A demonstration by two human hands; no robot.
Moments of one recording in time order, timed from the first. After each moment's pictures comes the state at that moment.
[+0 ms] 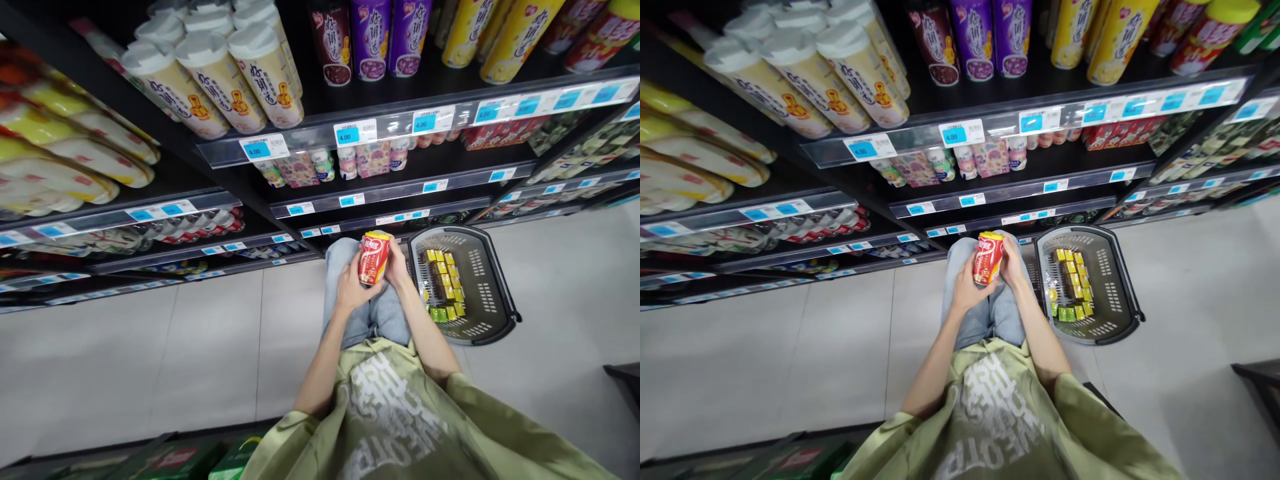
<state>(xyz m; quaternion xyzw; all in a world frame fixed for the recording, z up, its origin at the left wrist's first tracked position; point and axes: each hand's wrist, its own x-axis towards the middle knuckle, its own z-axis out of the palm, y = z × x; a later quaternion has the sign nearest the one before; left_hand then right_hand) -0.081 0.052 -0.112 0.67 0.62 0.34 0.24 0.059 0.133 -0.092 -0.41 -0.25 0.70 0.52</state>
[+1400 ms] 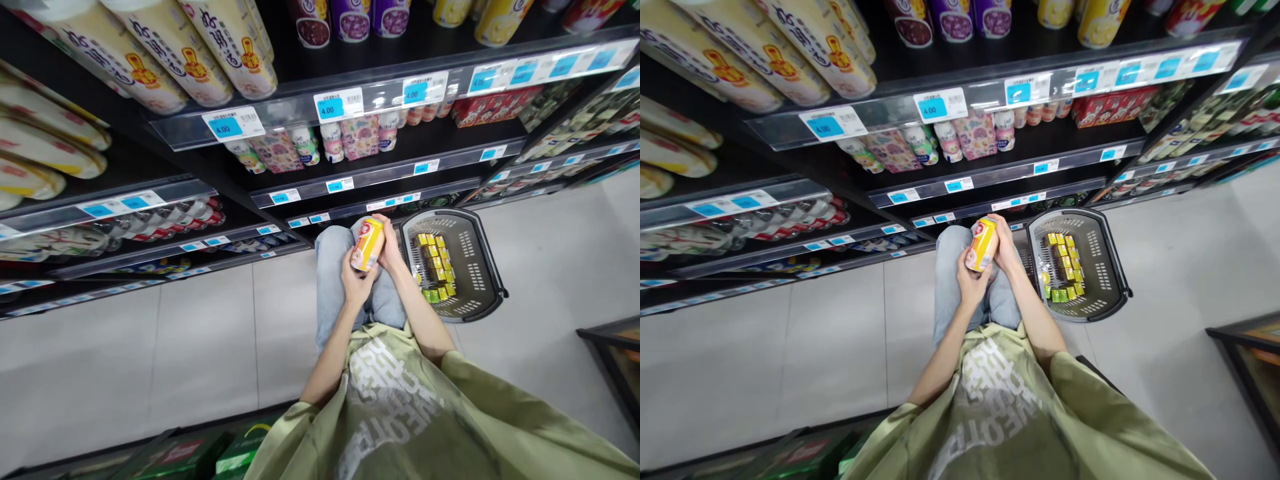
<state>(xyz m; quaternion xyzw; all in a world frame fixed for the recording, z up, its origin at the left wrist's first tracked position) -0.026 0.033 -0.140 0.39 0.60 0.57 0.40 0.062 0.137 -0.082 -0.38 -0.21 0.70 0.57</state>
